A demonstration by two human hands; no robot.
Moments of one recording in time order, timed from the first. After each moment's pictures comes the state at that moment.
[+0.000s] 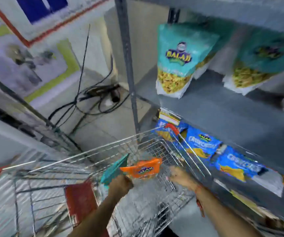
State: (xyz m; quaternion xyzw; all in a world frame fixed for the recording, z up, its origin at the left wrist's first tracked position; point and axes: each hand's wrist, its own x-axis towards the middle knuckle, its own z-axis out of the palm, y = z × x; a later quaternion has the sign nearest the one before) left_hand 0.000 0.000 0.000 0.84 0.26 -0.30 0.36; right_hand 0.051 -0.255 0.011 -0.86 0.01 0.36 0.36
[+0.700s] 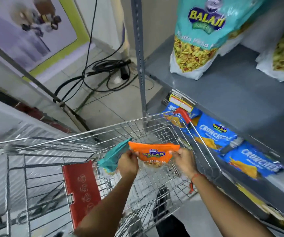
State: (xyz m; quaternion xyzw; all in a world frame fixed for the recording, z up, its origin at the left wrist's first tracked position) left_hand 0.028 -0.047 -0.026 0.80 0.41 -0.07 0.44; right_hand 0.081 -0.250 -0.033 -0.89 0.05 0.17 0.41
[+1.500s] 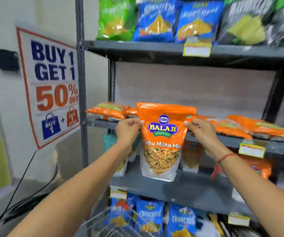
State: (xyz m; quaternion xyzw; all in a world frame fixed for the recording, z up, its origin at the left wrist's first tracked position) left_hand 0.030 -0.144 0.468 0.67 -0.14 0.09 0.72; right_hand -0.053 -0.367 0.489 -0.82 0.03 -0.33 0.47
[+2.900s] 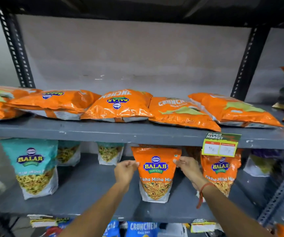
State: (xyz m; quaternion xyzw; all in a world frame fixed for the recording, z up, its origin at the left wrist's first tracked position) left_hand 0.140 -0.465 0.254 0.72 -0.06 -0.09 0.68; right_hand 0.039 -0.680 0.270 -0.80 0.25 -0.19 0.51
